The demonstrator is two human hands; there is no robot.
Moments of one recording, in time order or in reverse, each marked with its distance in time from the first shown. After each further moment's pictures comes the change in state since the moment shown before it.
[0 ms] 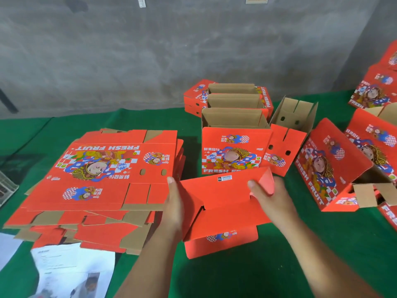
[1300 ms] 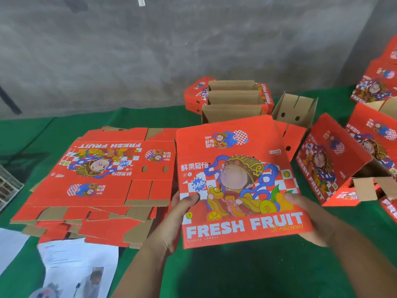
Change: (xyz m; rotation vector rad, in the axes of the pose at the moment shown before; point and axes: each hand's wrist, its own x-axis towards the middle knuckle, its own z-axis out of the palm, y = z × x) left_hand -0.078 0.045 -0.009 -0.022 -0.300 -0.090; right_hand -0.015 0.046 -0.079 0.587 -0.763 0.232
